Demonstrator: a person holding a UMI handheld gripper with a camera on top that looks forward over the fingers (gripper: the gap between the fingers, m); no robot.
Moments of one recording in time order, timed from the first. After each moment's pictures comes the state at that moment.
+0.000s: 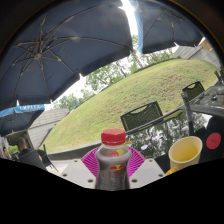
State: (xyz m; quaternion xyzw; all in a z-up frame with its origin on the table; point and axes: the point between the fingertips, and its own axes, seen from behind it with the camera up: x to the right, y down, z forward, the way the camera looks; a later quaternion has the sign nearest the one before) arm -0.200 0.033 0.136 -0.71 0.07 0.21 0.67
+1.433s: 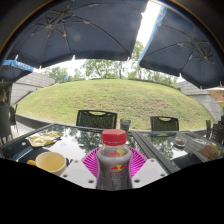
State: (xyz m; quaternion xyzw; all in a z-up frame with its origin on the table) arm 0.120 0.044 0.123 -0.74 -0.02 -0.04 0.67
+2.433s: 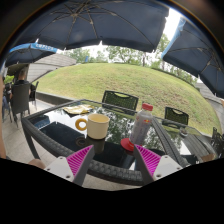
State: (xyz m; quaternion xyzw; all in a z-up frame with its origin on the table) arm 0.053 -0.157 0.072 -0.79 -0.14 -0.02 0.59
